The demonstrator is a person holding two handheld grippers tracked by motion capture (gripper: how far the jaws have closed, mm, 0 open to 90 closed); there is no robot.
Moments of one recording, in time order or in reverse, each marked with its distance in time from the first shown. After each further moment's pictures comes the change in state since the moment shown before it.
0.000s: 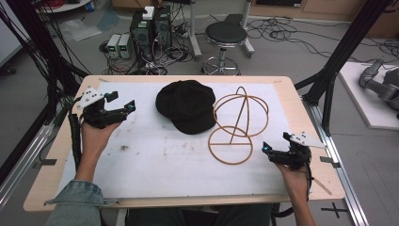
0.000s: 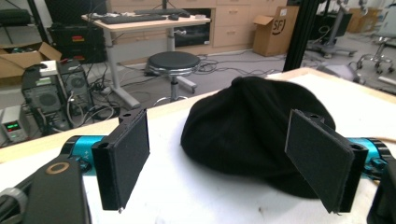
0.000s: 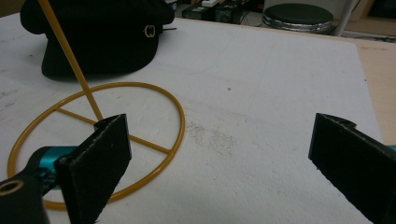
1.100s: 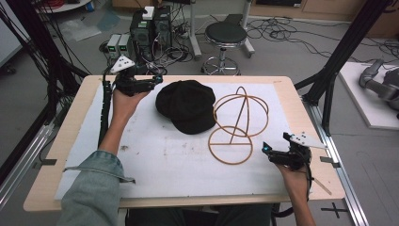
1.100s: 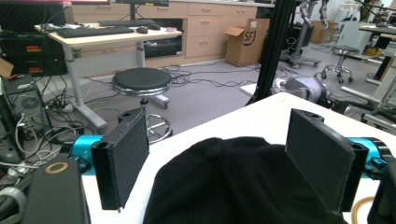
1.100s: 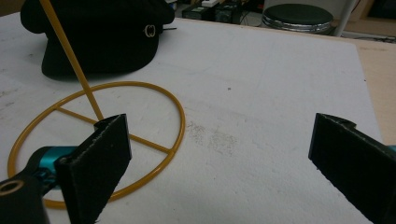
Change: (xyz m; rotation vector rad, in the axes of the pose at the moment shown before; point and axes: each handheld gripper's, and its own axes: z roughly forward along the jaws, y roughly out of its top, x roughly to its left) left arm -0.008 0.048 0.108 -0.033 -0.126 -0.017; right arm 0.000 0.000 -0.001 0.000 -0.001 0.000
